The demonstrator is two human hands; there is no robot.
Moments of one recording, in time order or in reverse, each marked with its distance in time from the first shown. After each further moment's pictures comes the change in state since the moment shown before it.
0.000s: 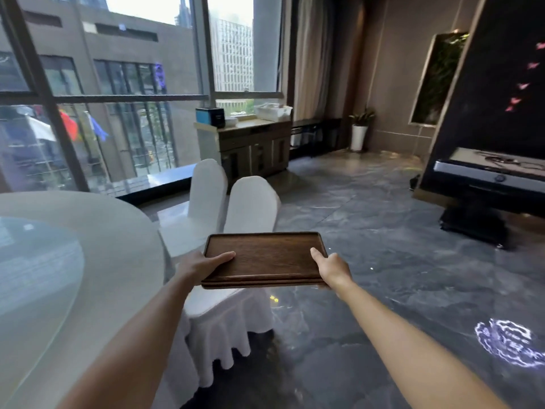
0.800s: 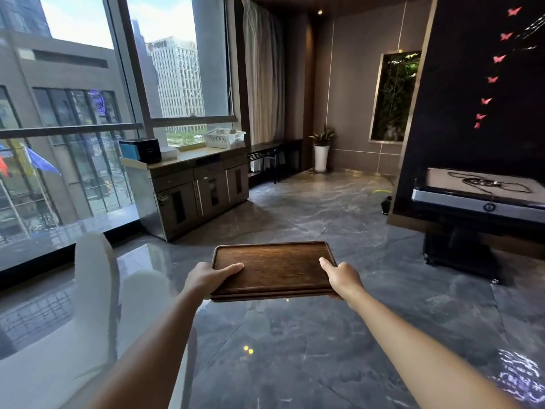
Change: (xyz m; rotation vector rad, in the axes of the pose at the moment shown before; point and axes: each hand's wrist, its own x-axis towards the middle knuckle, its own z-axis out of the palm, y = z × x) left_hand 0.508 0.315 0.263 -0.001 -0.133 0.054; right_hand 0.586 -0.056 -0.138 0.064 0.131 0.063
